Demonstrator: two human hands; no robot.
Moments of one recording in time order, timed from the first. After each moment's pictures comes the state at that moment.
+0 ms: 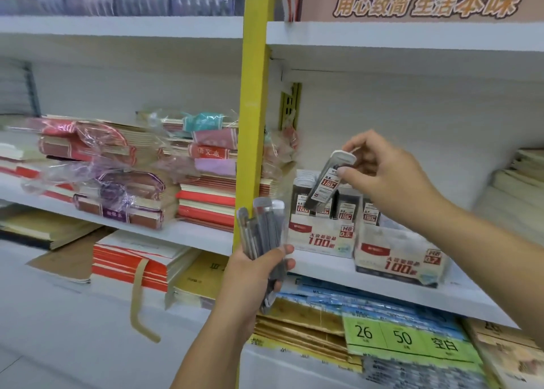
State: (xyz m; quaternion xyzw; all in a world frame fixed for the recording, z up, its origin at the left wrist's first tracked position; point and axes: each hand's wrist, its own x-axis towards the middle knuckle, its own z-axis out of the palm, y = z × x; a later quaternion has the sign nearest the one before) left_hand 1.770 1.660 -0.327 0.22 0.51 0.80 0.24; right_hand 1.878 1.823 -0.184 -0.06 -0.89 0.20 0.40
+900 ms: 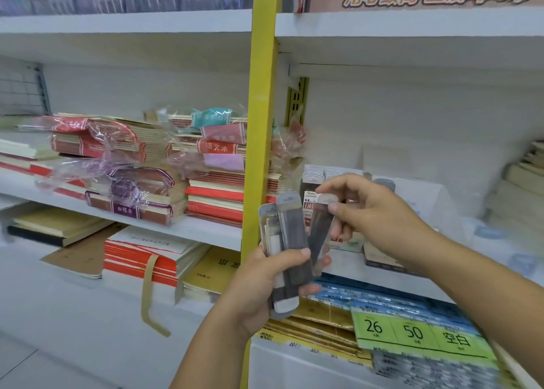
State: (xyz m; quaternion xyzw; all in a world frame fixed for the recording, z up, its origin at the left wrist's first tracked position) left_hand 1.773 1.648 -0.323 0.32 0.39 0.77 0.39; right_hand 1.878 1.788 -0.227 -0.05 -0.87 0.41 0.27
